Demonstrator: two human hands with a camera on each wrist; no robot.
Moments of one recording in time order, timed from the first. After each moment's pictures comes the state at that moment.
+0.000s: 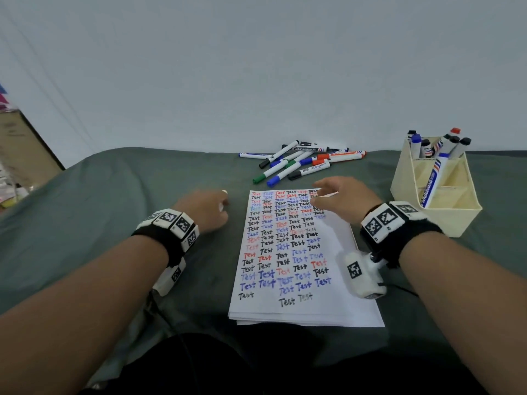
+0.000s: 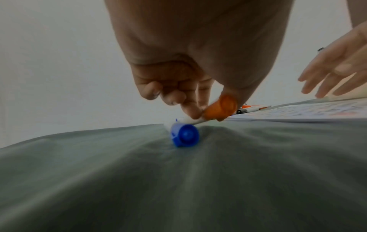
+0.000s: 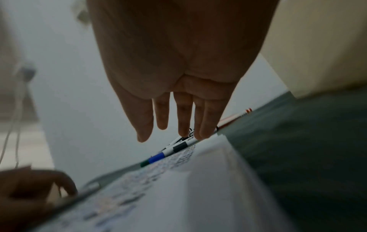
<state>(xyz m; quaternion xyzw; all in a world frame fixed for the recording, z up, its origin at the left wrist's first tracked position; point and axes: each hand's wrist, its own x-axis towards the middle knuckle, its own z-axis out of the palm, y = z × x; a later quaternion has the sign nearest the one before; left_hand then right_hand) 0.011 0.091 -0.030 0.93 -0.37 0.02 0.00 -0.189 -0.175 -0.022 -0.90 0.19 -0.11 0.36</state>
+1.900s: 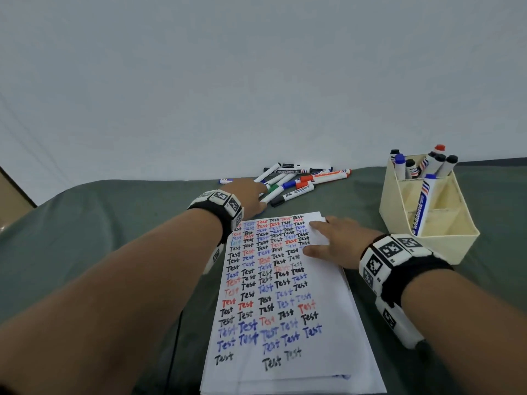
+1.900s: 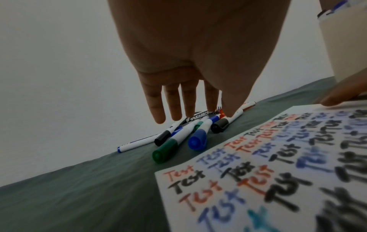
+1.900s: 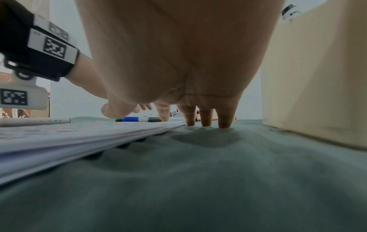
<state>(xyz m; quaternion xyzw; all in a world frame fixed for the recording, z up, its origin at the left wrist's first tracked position) 0.021 -0.069 0.009 0.89 -0.45 0.00 -0.07 -0.192 -0.200 -0.040 -0.96 0.22 0.12 0.12</state>
